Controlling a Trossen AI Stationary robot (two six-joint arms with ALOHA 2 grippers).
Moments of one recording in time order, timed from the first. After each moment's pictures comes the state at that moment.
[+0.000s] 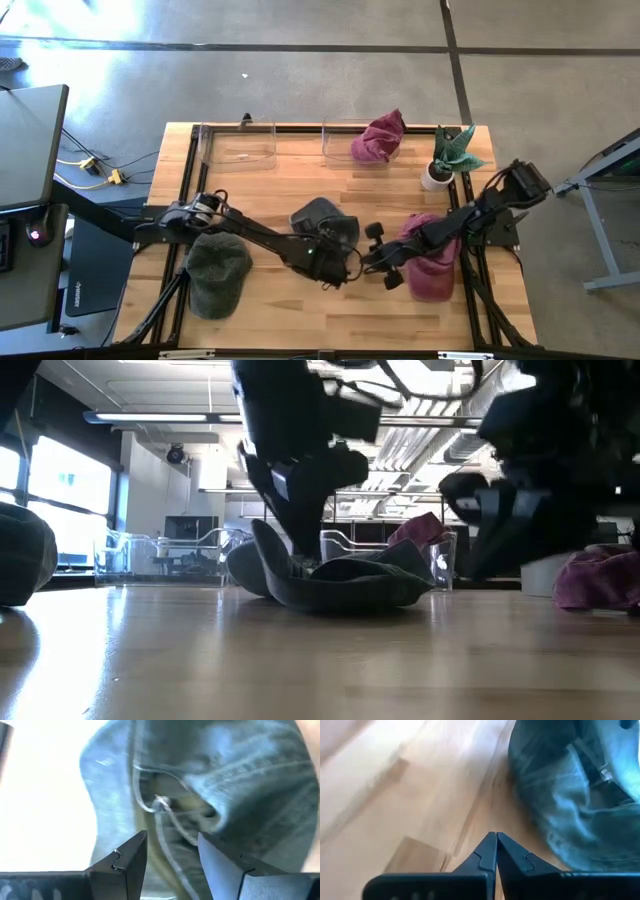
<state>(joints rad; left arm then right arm) -0.36 2.19 1.81 -1.15 -0.61 -0.74 0.41 1.56 0.54 0.28 0.19 -0.10</state>
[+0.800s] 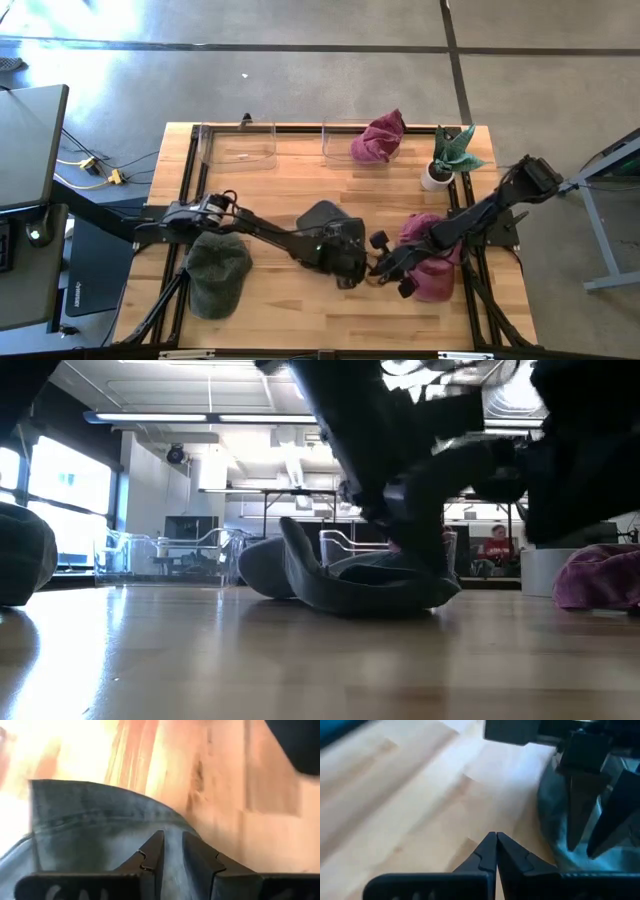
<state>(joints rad) -0.32 2.26 1.80 -0.56 -0.49 -0.26 0.48 1.43 0.54 0.19 0.07 -0.14</state>
